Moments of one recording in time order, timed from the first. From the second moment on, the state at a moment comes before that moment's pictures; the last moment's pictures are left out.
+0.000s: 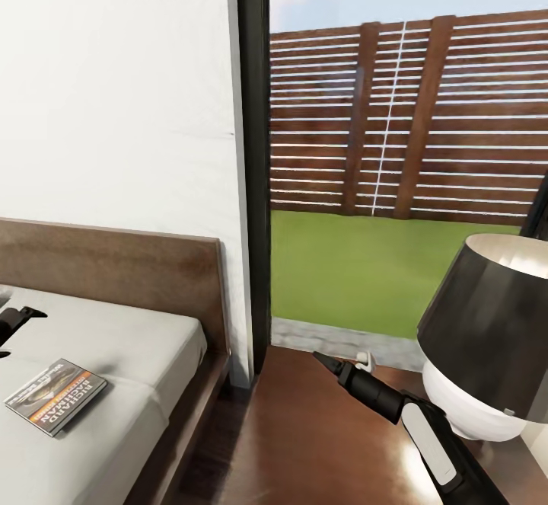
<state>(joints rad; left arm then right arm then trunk) -0.90 0.77 -0.02 -0.56 1.36 0.84 0.36 -0.36 -0.11 0.04 -1.05 -0.78 0.56 0.64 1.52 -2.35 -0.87</state>
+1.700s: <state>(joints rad) -0.90 0.71 -0.03 -0.21 1.01 0.53 -0.28 -0.36 -0.11 0.13 -1.06 -0.77 0.55 0.73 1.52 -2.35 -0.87</state>
